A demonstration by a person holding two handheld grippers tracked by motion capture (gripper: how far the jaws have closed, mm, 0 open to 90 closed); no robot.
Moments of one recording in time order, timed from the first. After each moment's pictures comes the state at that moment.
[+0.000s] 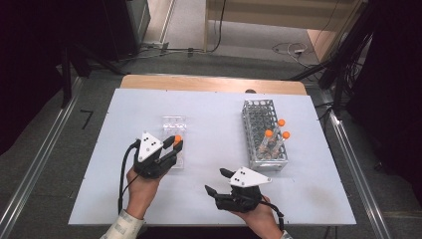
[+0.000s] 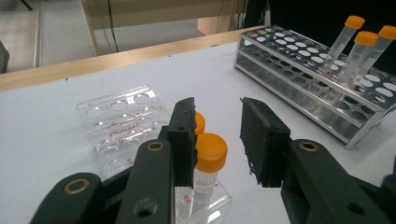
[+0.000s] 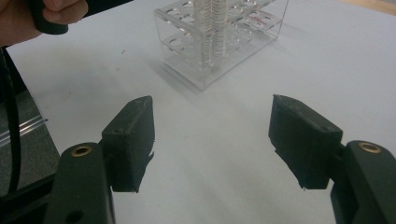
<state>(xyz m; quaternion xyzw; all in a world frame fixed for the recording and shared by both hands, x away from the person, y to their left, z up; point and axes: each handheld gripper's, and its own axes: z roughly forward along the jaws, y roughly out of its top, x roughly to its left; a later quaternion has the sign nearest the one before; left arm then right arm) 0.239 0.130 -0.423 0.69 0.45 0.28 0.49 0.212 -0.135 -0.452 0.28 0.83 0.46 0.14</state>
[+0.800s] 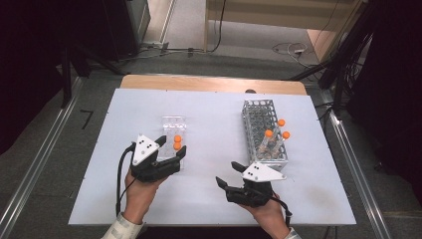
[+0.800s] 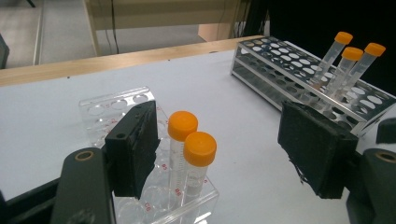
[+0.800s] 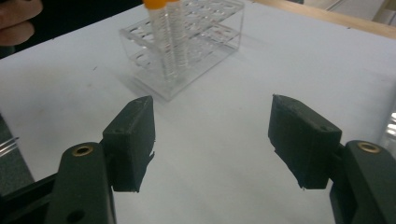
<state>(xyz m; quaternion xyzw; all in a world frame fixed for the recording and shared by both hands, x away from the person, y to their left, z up) 0.225 0.132 -0.417 0.67 0.47 0.27 0.51 0.222 -0.161 -0.441 0.32 0.80 0.47 0.17</state>
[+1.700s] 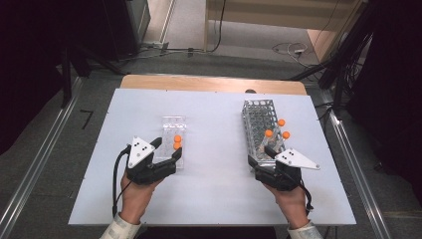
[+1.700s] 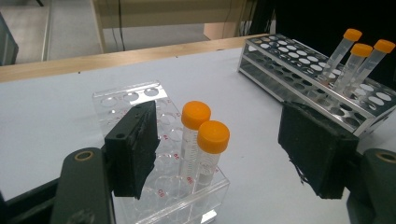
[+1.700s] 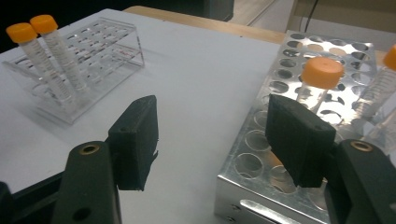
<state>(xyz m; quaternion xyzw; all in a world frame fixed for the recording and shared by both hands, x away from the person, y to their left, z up) 0.221 0.140 -0.420 0.67 0.47 0.28 0.50 0.253 -0.222 -0.432 0.40 0.75 0.47 0.24</state>
